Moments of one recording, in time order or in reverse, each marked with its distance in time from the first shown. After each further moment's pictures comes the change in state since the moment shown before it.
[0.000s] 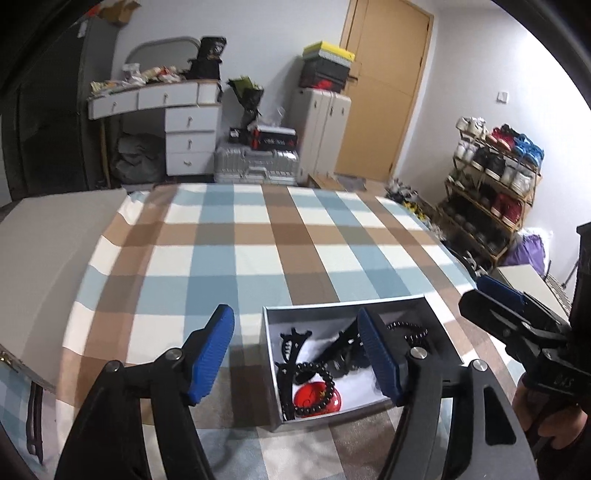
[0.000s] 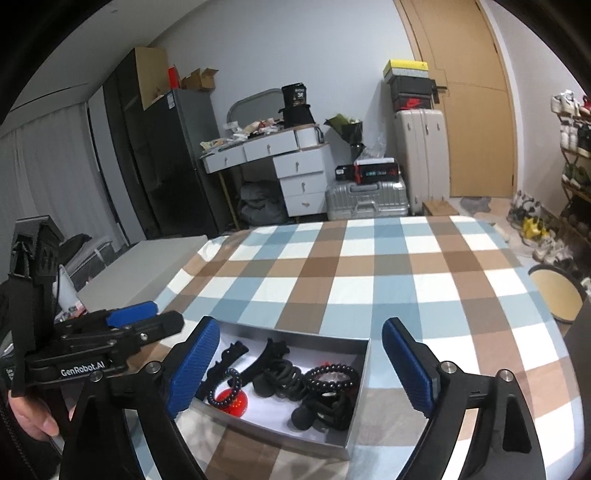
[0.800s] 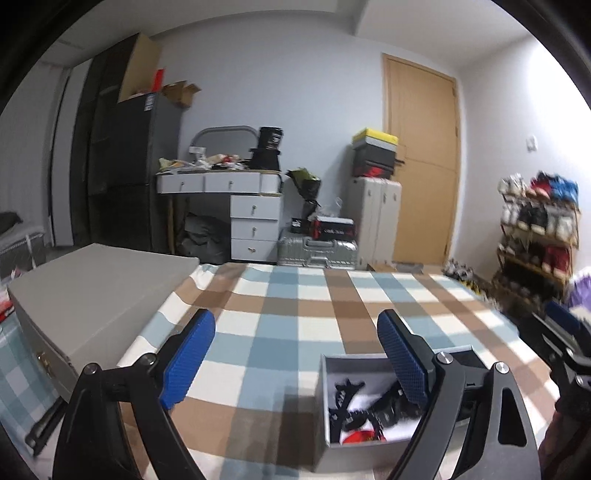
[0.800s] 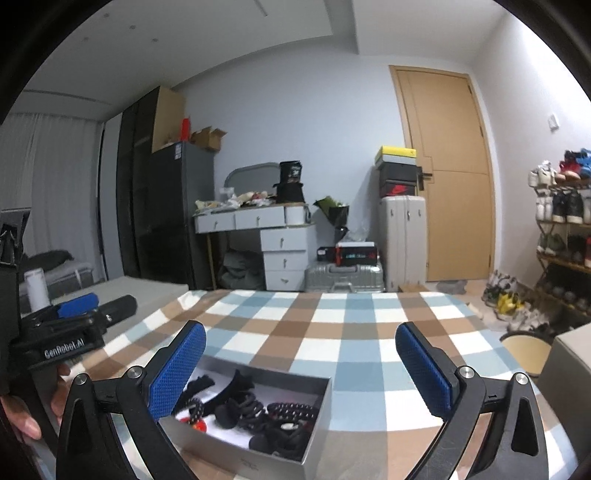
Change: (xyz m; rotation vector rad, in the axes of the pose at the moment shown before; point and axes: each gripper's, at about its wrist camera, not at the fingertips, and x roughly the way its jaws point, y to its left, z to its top) left arm -0.007 0.004 -0.031 0.010 -0.387 0.247; right arm -0.027 0.001 -0.034 -0.138 -0.341 -0.097
